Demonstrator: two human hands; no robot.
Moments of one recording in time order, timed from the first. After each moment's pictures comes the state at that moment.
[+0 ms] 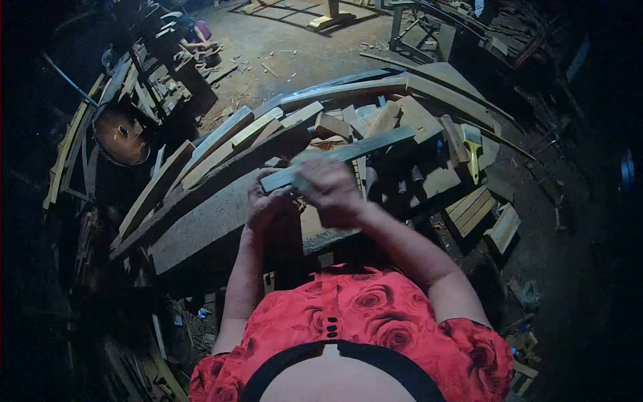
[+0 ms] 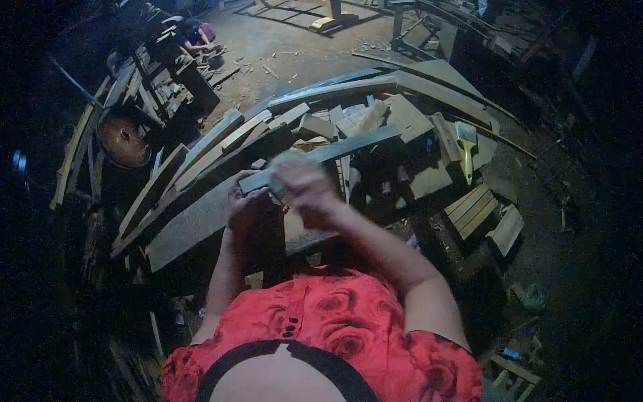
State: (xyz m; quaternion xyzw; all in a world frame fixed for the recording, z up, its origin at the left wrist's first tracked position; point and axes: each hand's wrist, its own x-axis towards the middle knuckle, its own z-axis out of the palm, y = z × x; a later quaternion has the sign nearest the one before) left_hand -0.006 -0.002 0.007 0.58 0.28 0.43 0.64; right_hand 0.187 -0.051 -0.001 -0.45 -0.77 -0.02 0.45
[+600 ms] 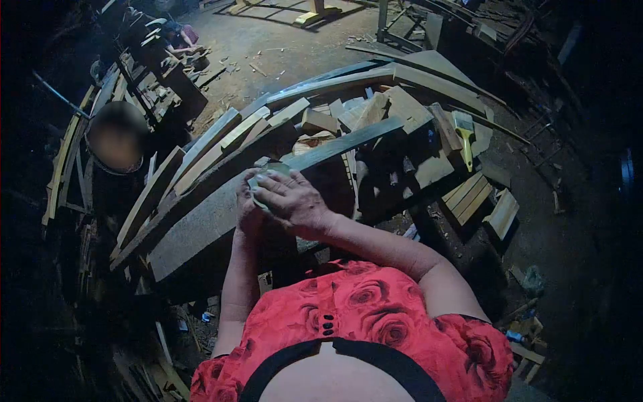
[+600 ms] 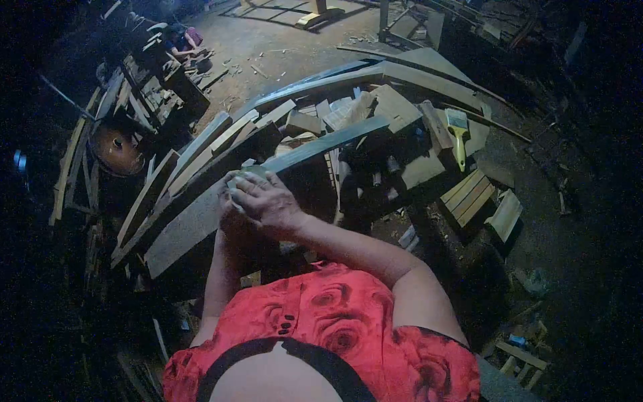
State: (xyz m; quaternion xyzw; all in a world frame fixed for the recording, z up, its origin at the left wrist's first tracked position) left_hand 0.006 -0.012 0.005 0.37 0.25 0.51 0.73; right_hand 0.137 -0.072 0.028 -0.47 -0.76 -0.04 0.44
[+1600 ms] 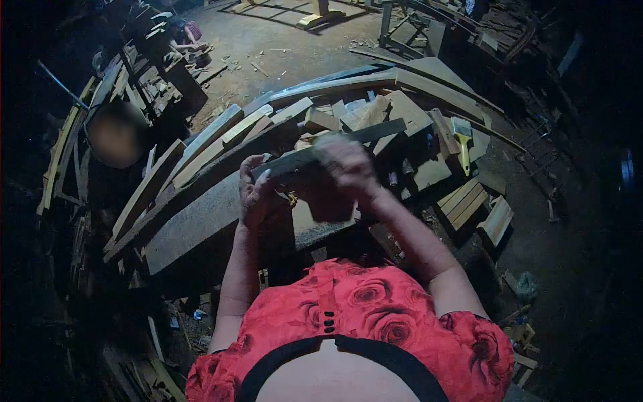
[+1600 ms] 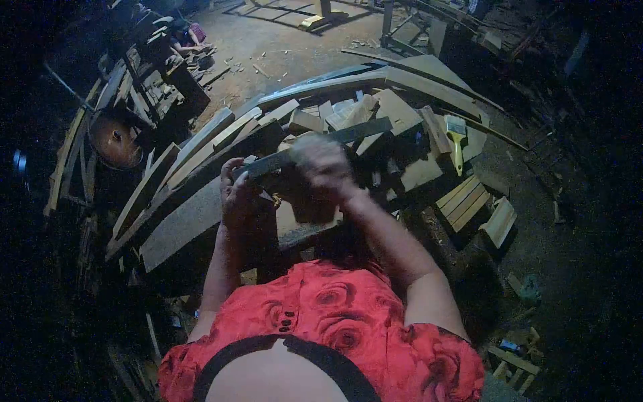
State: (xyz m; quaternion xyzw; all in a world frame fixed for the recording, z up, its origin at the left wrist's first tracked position) left_hand 0.003 -0.002 0.004 0.50 0.25 0.50 0.66; right_hand 0.238 -0.053 0.004 -0.46 -0.76 -0.08 0.45
